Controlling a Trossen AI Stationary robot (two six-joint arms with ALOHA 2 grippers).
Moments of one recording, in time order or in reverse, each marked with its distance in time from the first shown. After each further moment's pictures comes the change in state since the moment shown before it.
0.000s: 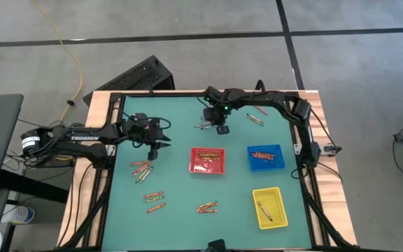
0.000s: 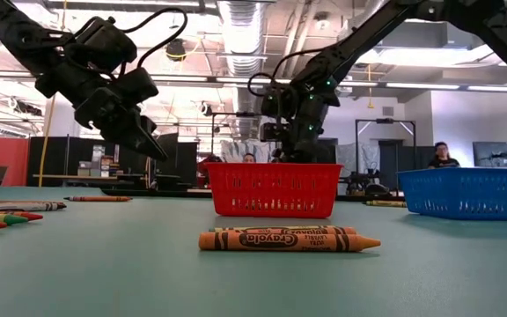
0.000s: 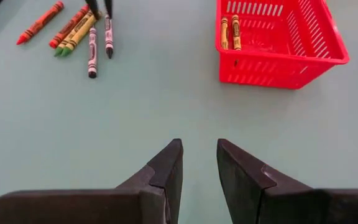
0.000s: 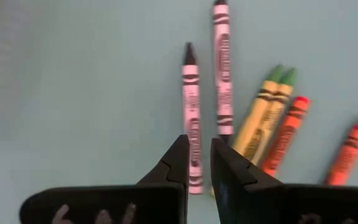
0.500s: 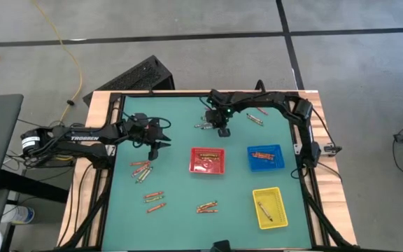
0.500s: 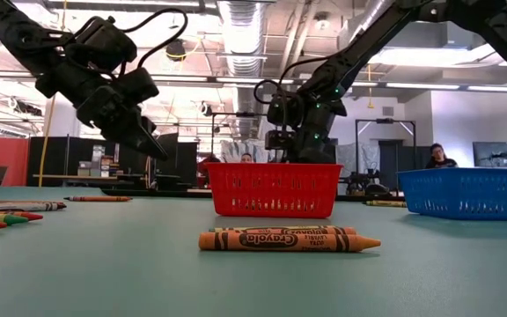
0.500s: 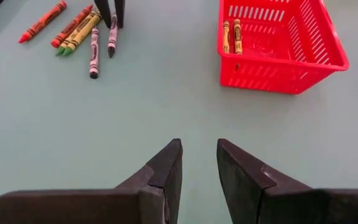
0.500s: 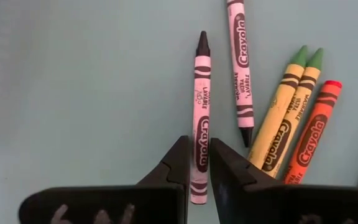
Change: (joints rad) left arm 0.000 0.000 0.000 0.010 -0.001 -0.024; right arm -0.006 -0.006 -0.105 0.092 -0.006 0.042
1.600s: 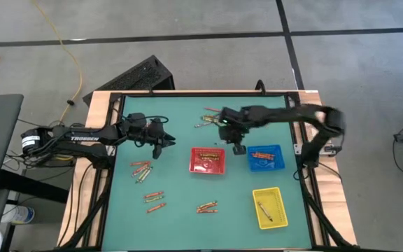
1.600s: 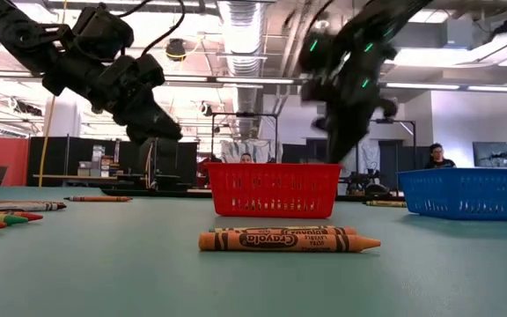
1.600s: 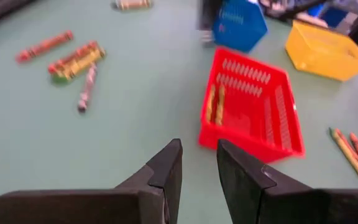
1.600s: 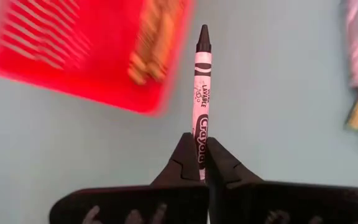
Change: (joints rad) left arm -0.034 0.000 0.000 0.190 0.012 -0.311; right arm 0.246 -0.485 -0.317 -0.073 0.071 0.241
